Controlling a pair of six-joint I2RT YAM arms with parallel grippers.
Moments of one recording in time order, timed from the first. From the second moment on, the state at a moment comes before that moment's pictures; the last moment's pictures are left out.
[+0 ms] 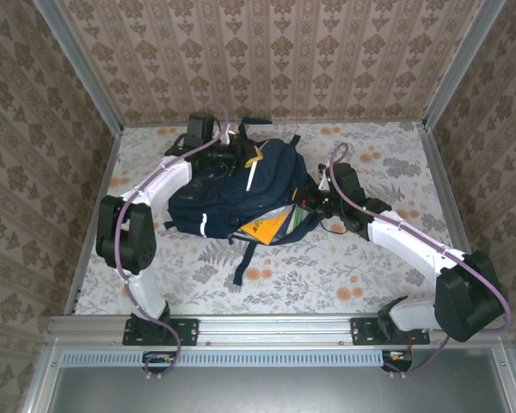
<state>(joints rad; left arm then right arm) -0.38 1.82 1.46 -0.26 0.87 -1.02 0.47 1.32 0.86 -0.13 -0.27 0.83</state>
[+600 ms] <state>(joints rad) -0.35 1.77 1.45 -0.26 0.95 -1.04 0.48 1.00 0.64 0.05 -0.21 0.55</state>
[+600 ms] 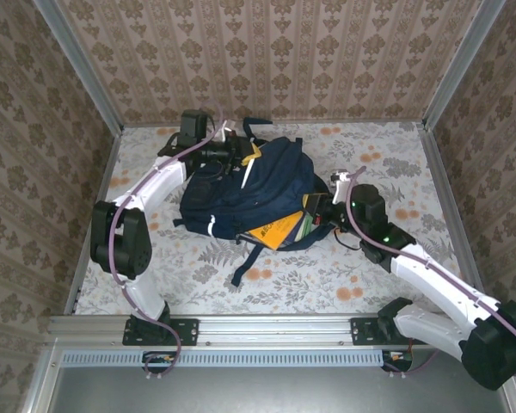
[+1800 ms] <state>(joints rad) -0.42 2.04 1.60 -0.20 0.80 -1.03 1.07 1.65 1.02 -0.22 0.22 0.61</state>
